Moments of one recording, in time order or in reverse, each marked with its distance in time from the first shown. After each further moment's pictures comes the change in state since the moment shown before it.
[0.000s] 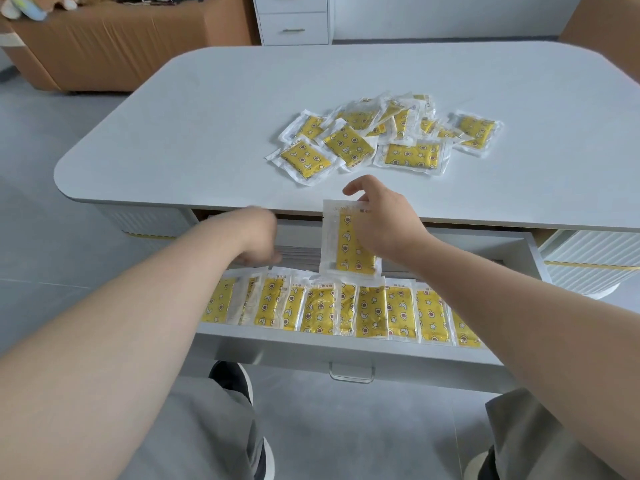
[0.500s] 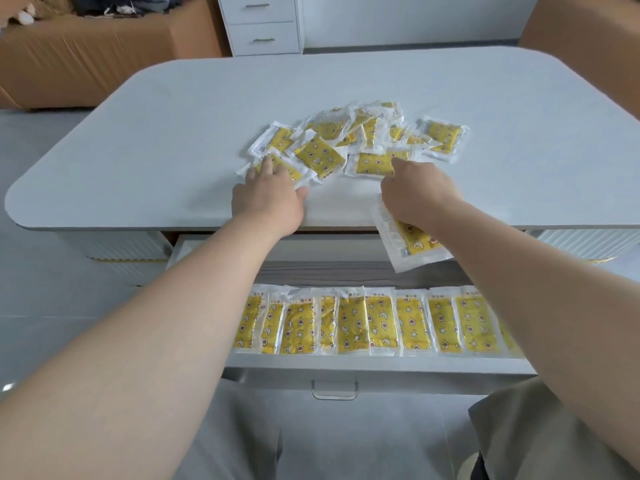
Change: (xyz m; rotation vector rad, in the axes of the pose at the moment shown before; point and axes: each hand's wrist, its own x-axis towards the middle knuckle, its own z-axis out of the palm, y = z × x) left_hand 0.028 0.061 -0.041 -0.255 0.587 -0.071; right_hand 0.035 0.035 -0.067 -0.451 0.117 0.305
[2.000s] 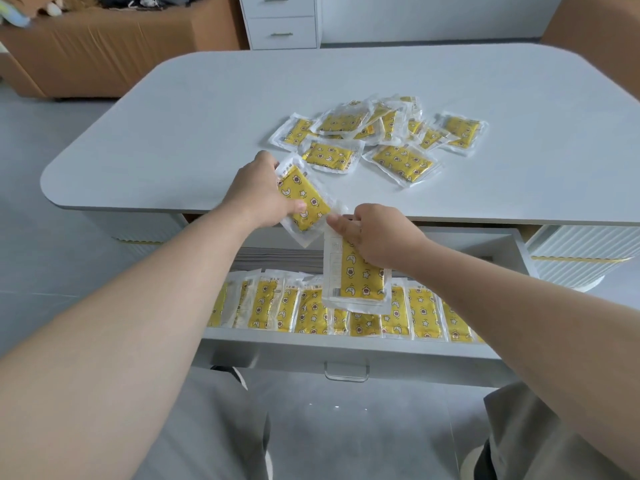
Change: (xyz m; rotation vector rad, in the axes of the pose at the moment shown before) left_hand -0.029 -0.043 -0.020 -0.521 -0.002 -0.074; right_hand -0.062 -0.039 0.039 0.088 -0.299 -0.263
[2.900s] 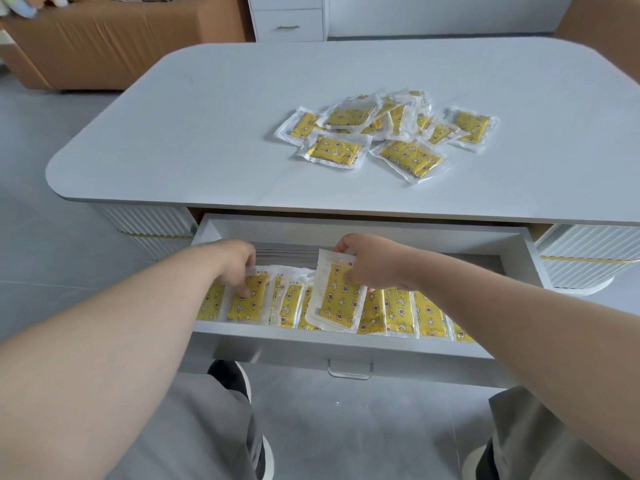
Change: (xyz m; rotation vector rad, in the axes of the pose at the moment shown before) left_hand -0.011 -0.097 0.026 0.671 -0.650 -0.118; right_hand 0.002 0.007 0.034 0.196 -0.313 -0.005
